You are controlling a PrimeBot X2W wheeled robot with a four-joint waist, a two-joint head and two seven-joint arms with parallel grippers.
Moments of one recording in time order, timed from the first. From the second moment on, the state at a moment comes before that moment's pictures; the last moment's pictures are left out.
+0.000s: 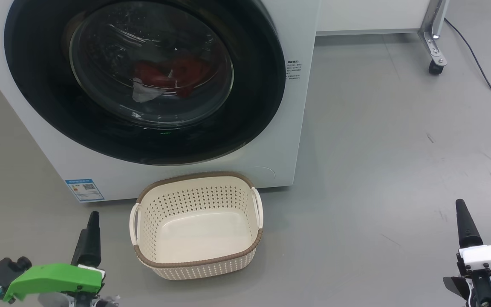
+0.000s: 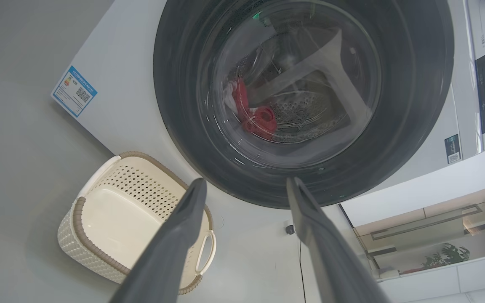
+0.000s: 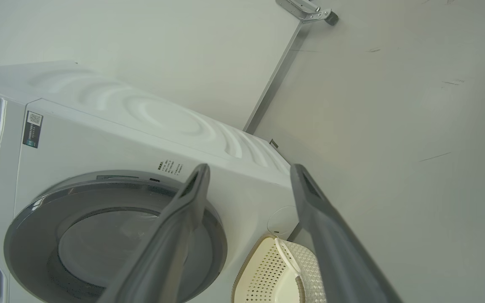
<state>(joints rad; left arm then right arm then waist) -0.05 0.06 -0.05 0.28 -1.29 -0.11 -0.03 0.00 -0.13 -0.06 0.27 1.33 0.12 -0.03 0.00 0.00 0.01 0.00</state>
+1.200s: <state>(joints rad) -0.06 0.06 -0.20 0.26 -0.68 0.02 -0.16 -0.03 -0.21 0.12 0.28 0.75 0.06 -0.16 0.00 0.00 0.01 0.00</state>
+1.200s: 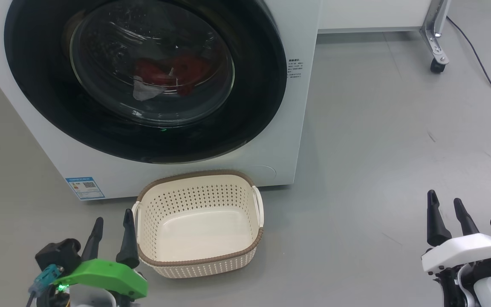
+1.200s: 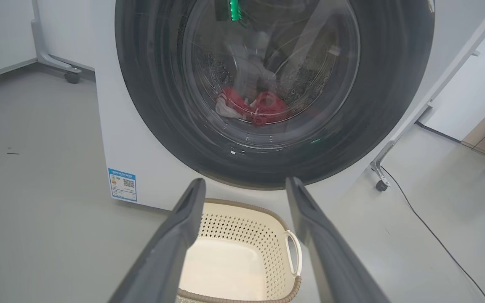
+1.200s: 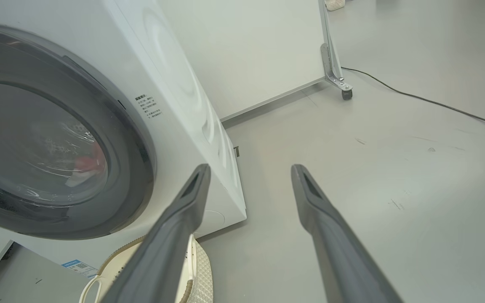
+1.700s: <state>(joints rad) -0.07 0.06 -0.24 0.29 -0.50 0.06 -0.21 -0.03 -0.21 0.16 0.28 0.57 0.05 -0.21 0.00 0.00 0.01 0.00</state>
